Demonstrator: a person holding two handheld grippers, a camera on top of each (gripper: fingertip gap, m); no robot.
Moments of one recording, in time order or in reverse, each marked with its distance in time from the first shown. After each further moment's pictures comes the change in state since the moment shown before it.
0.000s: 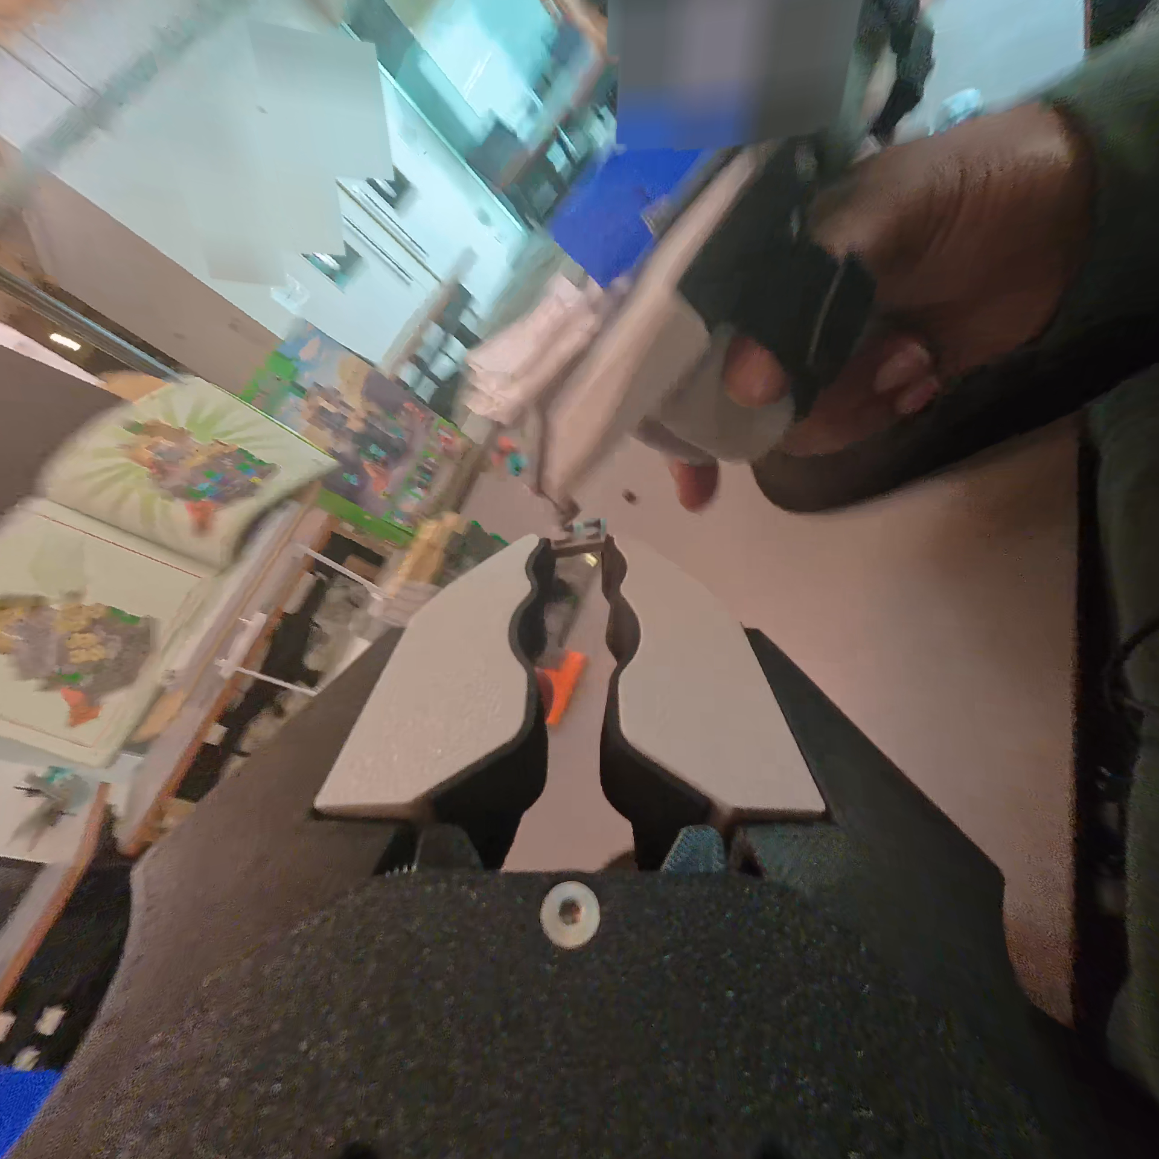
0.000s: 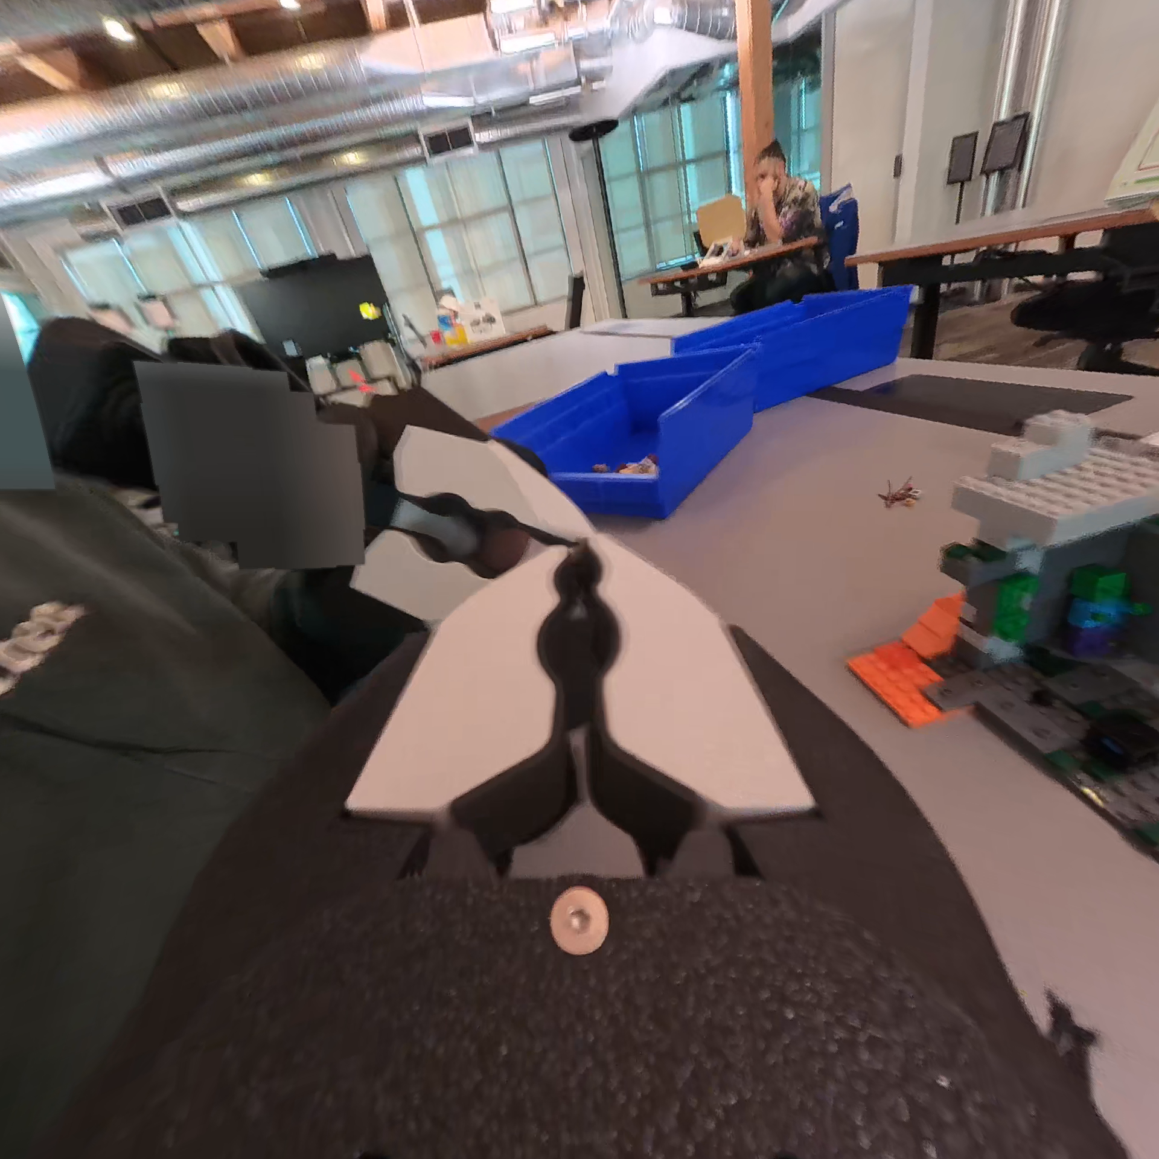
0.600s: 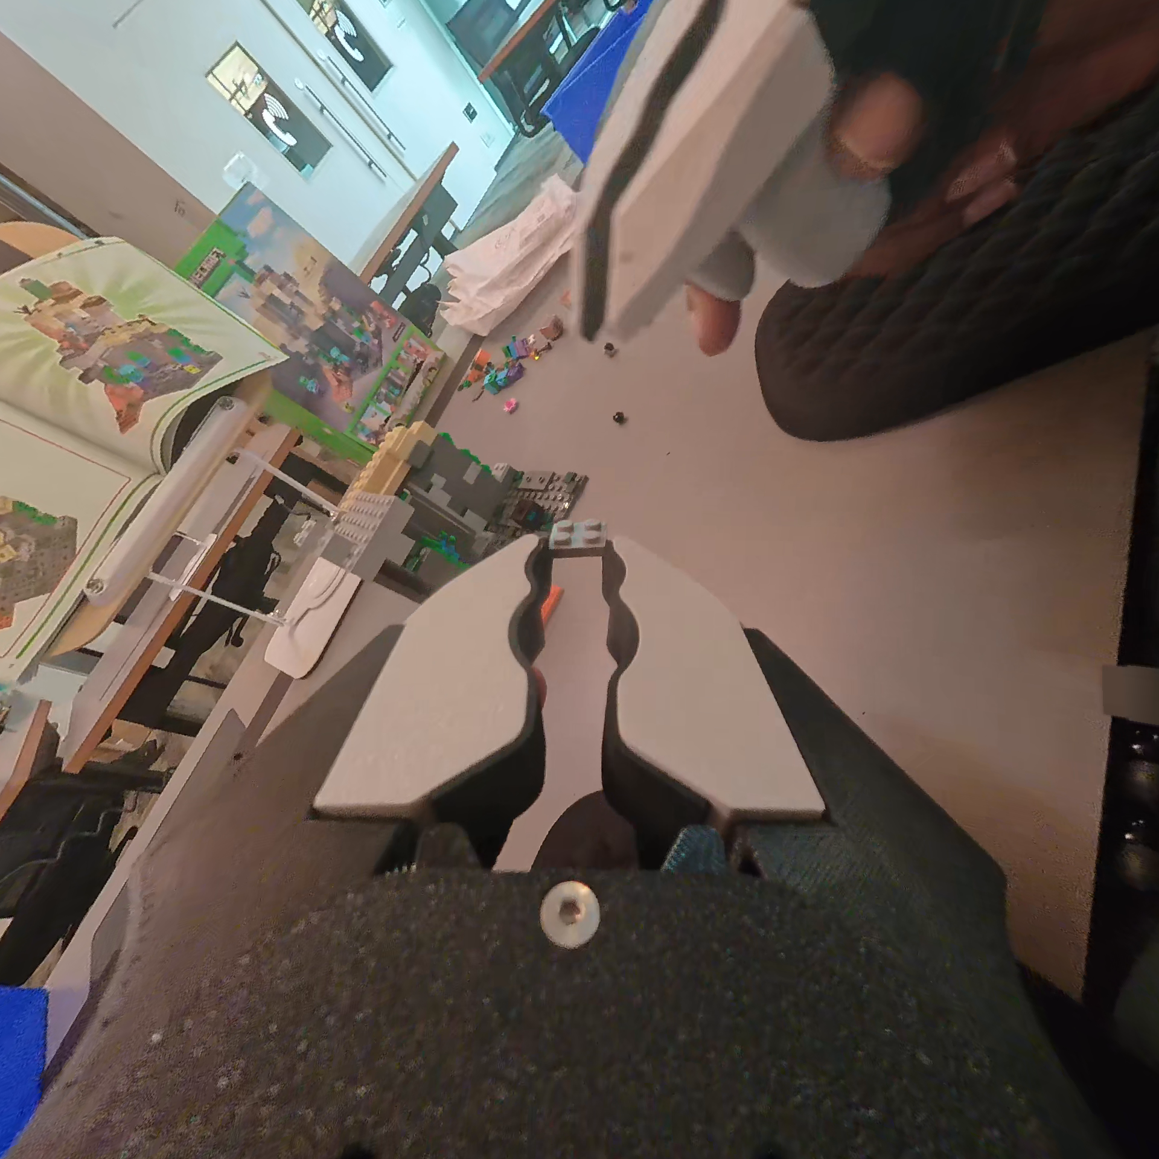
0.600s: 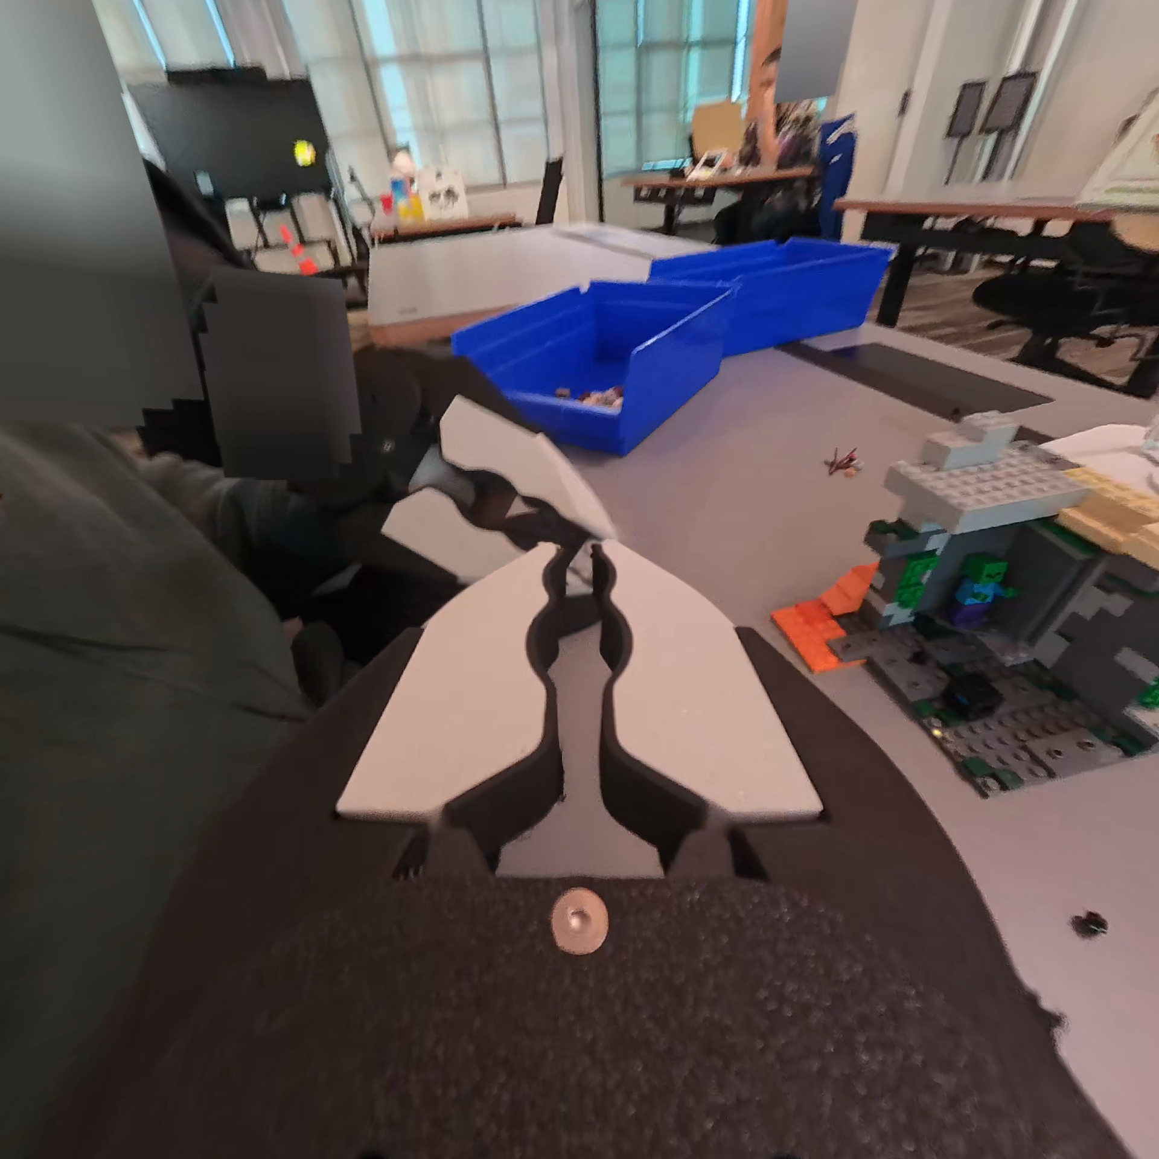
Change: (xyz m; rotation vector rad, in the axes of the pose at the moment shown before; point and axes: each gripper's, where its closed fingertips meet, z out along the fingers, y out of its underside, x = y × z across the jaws) left arm 0.005 0.040 0.007 -0.099 0.008 -0.092; right arm 0.008 0.019 -0.013 -0.215 0.043 -0.171
